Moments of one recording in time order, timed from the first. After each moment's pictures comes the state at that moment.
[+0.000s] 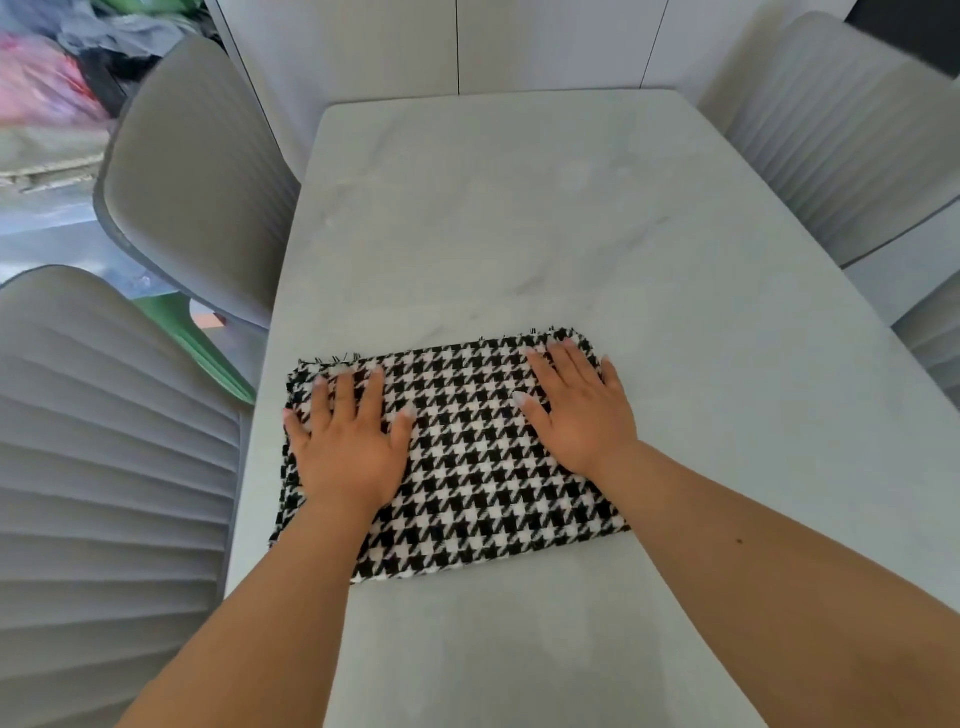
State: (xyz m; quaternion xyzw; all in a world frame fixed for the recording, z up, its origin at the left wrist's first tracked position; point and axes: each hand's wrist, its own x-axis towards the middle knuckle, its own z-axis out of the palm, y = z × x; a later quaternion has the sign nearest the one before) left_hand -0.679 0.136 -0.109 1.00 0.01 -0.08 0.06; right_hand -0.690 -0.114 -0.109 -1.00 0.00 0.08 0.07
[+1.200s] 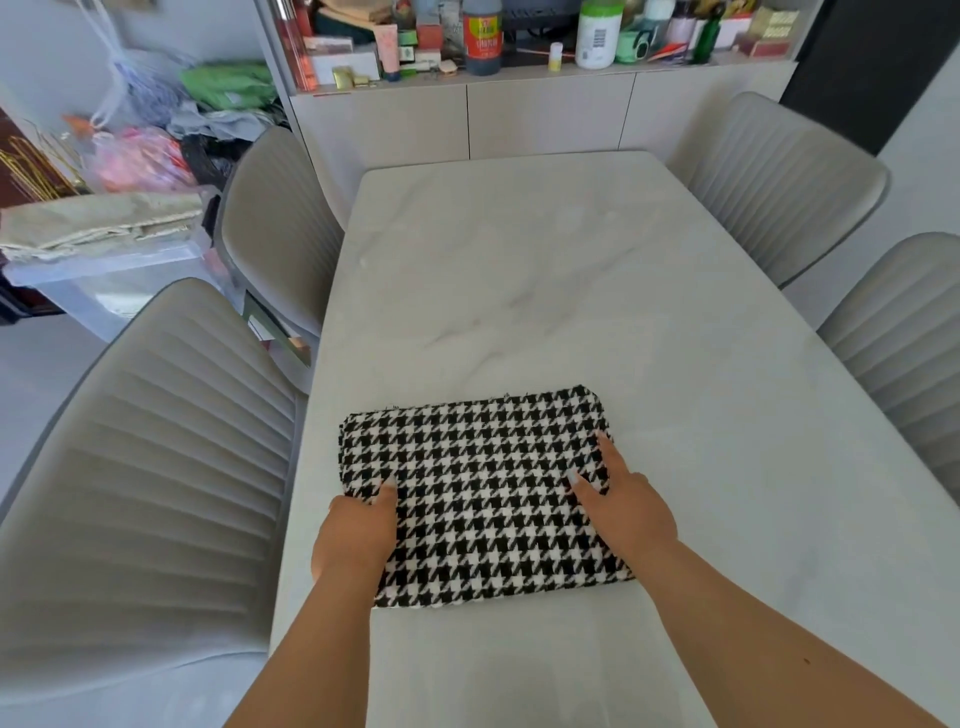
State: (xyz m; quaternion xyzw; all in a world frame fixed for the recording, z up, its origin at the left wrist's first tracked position) left_hand -0.824 0.151 -0.075 0.89 0.32 -0.15 0.29; right_hand -0.861 -0.127 -0.091 -0.92 0.22 0.11 0.30
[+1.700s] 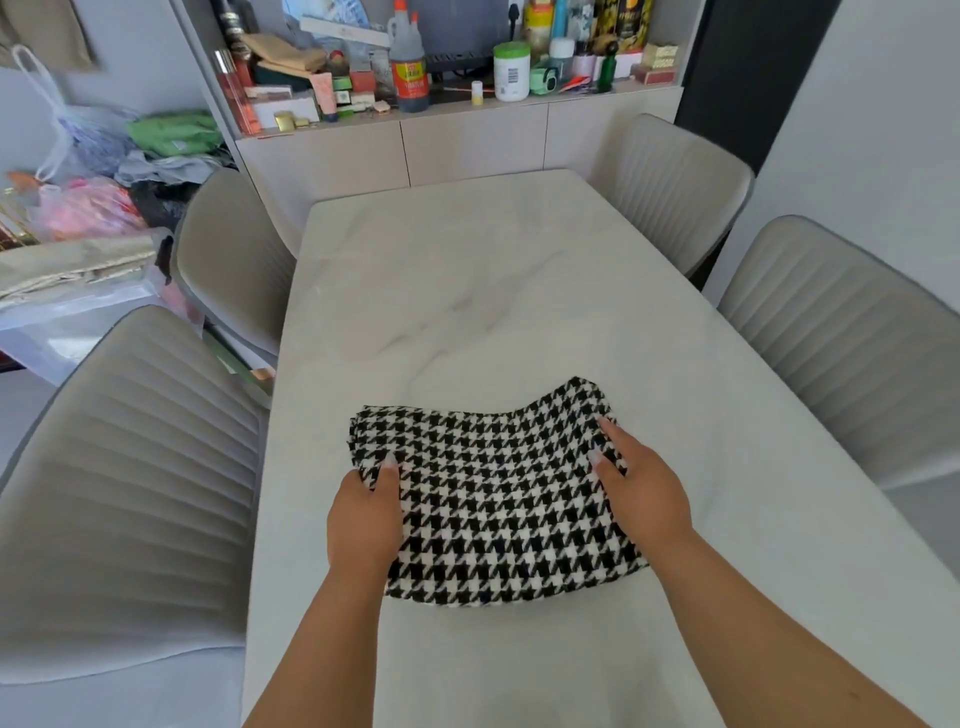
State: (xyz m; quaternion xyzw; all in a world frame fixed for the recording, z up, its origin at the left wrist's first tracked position) left_hand -0.886 0.099 -0.025 0.86 0.20 -0.05 0.46; right_hand -0.949 -0.165 -0.037 -0.88 0.23 -0.05 0.41
